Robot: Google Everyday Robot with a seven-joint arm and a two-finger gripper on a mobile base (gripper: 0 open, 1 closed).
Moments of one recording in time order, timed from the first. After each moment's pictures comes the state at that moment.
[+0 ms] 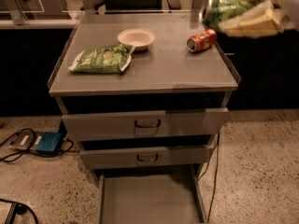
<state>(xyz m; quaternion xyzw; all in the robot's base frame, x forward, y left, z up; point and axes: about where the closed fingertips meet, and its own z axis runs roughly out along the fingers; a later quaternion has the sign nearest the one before) 0.513 -0.166 1.086 -0.59 0.59 -0.02 0.56</state>
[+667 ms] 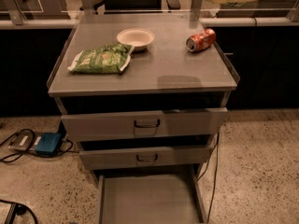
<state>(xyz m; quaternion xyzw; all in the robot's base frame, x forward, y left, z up) 0.540 -0.129 1.136 -0.60 0.54 -0.01 0.59</state>
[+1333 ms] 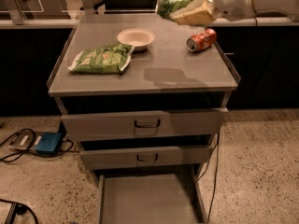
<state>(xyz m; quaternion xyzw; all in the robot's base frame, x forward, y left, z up) 0.598 -0.086 1.076 -0.59 0.55 0.01 0.58</state>
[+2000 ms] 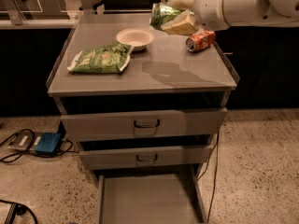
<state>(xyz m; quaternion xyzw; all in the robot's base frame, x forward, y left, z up) 0.653 -0.071 1.027 -0.60 0.57 0.01 0.57</state>
